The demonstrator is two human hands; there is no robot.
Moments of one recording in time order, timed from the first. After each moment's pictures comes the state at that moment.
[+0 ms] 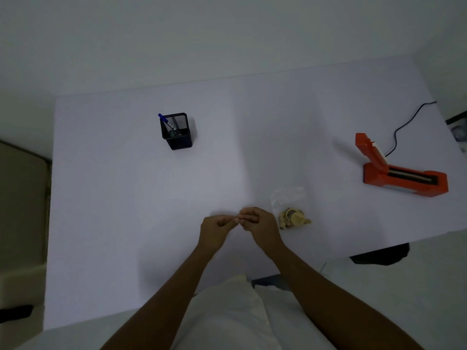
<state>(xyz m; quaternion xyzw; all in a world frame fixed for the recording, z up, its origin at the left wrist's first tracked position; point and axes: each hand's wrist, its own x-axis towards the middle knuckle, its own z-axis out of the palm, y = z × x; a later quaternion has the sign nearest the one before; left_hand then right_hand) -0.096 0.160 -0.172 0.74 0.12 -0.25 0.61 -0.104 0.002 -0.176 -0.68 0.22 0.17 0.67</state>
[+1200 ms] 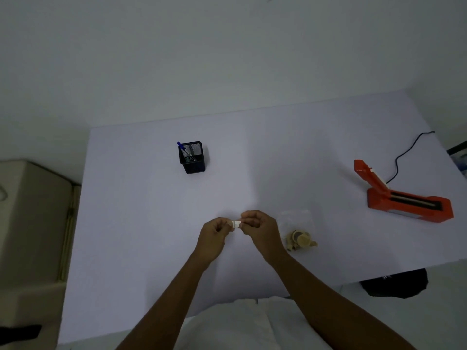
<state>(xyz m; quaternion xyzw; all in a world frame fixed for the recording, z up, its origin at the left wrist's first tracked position) -0.073 0.182 -0.098 0.76 0.15 -0.23 0.59 -0.074 0.024 -0.121 -0.70 0.18 0.11 0.68</state>
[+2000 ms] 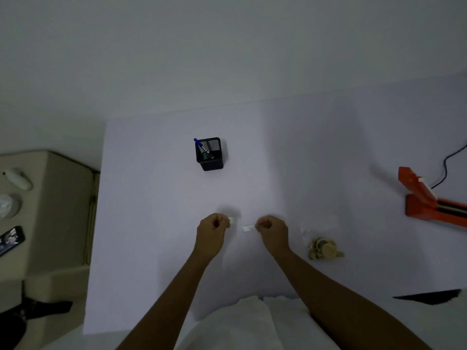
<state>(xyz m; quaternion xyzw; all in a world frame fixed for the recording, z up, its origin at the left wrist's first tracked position) -0.037 0.222 -0.116 0.79 0.23 -0.18 0.54 -0.037 0.044 -0.196 -0.80 0.27 0.17 0.51</state>
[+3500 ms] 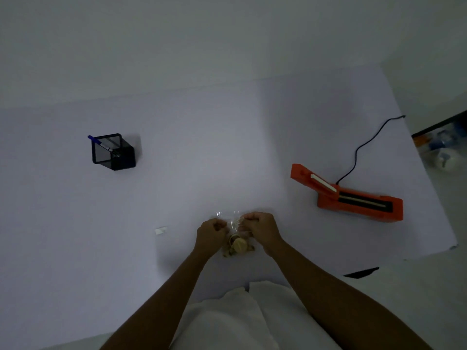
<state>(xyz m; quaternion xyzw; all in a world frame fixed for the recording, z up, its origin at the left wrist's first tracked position) -0.035 -0.013 -0.186 0.81 0.21 -0.30 0.47 -0.032 -0.177 -0.177 -0.64 0.35 0.24 0.64</state>
